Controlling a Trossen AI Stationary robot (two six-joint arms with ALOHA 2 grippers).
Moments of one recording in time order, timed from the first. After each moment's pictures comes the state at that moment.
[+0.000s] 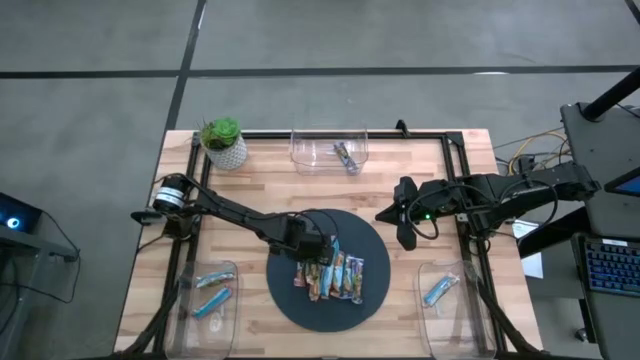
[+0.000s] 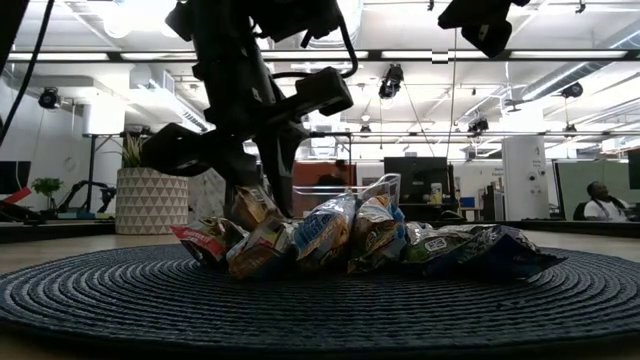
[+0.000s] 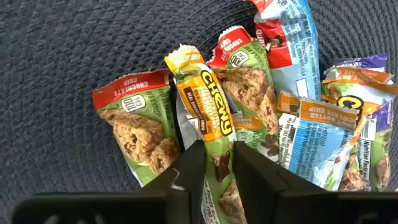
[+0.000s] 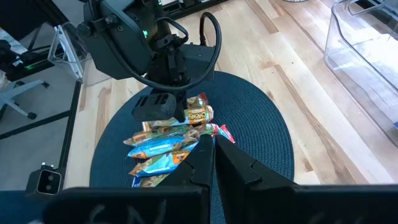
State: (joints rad) left arm -0.20 1.87 1.29 -0.59 -0.02 -1.47; right arm 0.17 1.03 0.94 -0.50 0.13 0.46
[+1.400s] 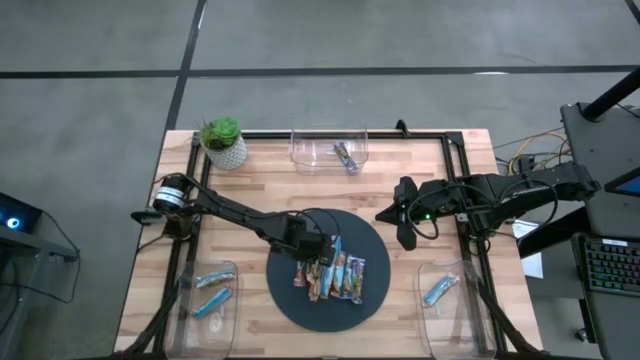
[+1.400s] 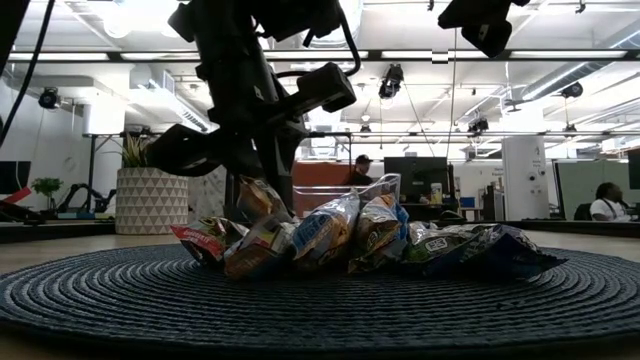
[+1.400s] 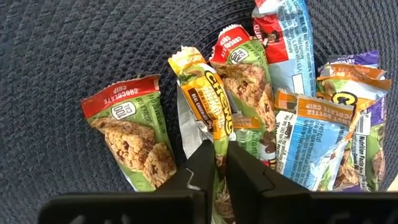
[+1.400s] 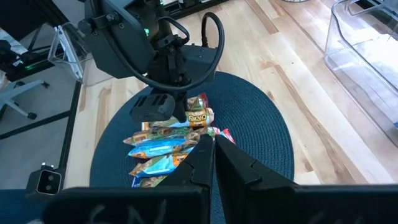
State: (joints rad) left arm -0.20 1.87 1.29 -0.58 -0.01 -1.43; right arm 0.17 1.03 0.94 -0.50 0.13 0.46
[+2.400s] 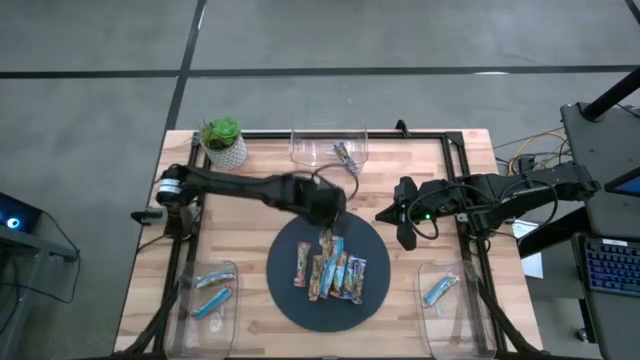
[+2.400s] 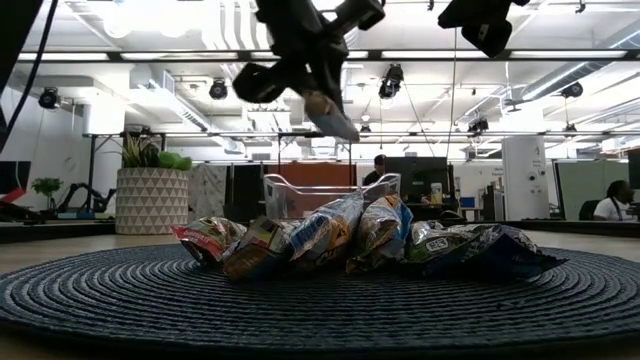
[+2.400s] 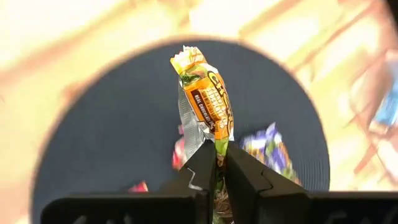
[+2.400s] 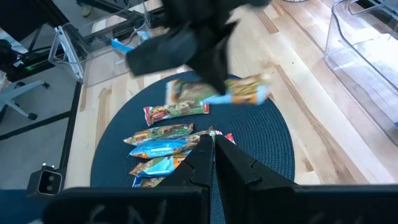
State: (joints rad) left arm -0.03 1.86 1.68 -0.87 -0.10 -1.01; right arm 0.17 1.03 0.94 -0.50 0.13 0.46
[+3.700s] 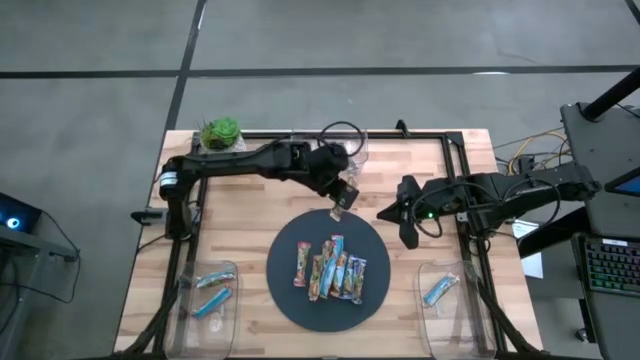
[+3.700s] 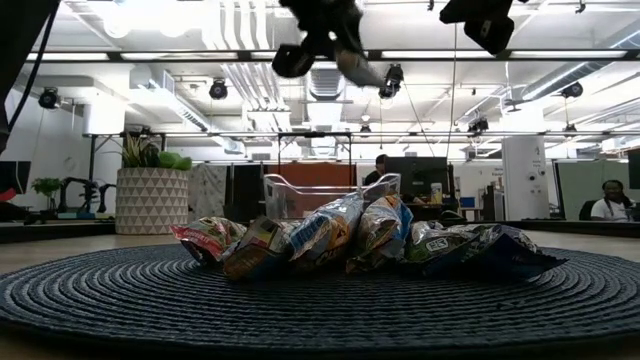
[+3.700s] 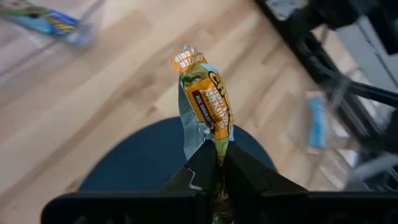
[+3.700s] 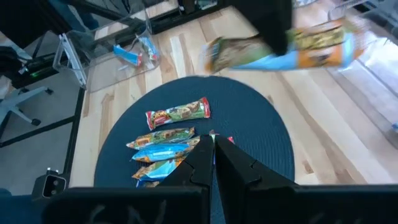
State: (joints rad) left arm 0.10 1.86 1.89 -0.86 0.01 -0.75; right arm 0.17 1.01 0.94 -0.50 0.14 0.47
